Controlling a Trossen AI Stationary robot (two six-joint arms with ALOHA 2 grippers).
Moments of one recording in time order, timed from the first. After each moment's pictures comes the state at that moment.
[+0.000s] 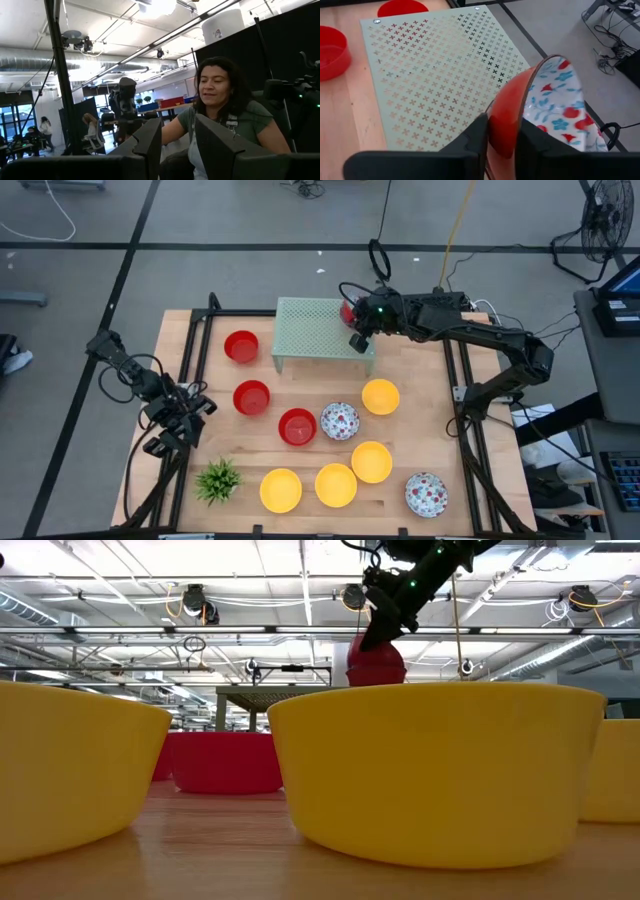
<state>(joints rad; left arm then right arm) -0.62 0.31 0.12 0.65 0.31 0.10 -0.43 1.48 1.25 -0.41 0.16 -0.10</state>
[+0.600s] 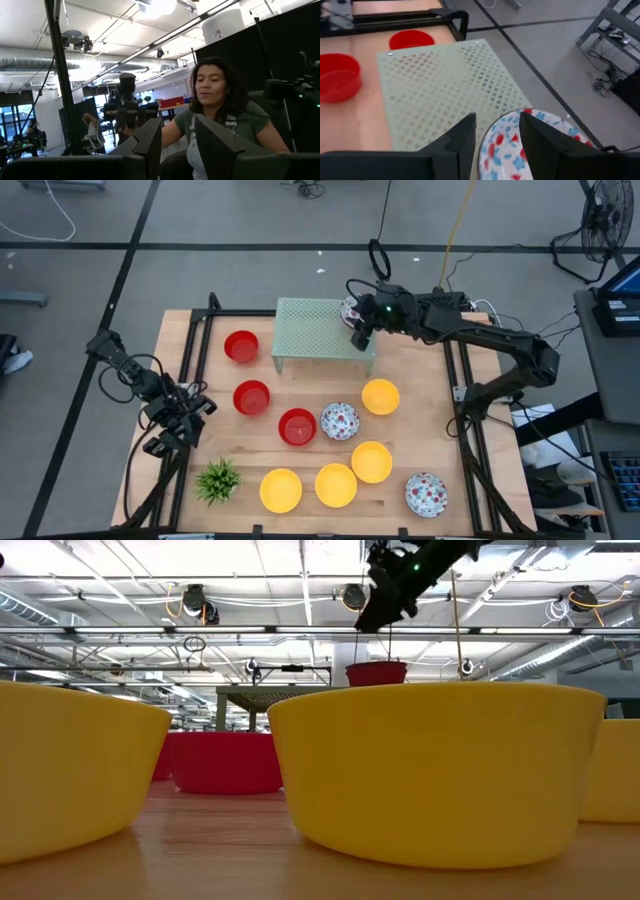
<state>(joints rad) -0.62 0.31 0.12 0.65 0.31 0.10 -0.41 1.42 1.25 -0.35 0.15 -0.13</state>
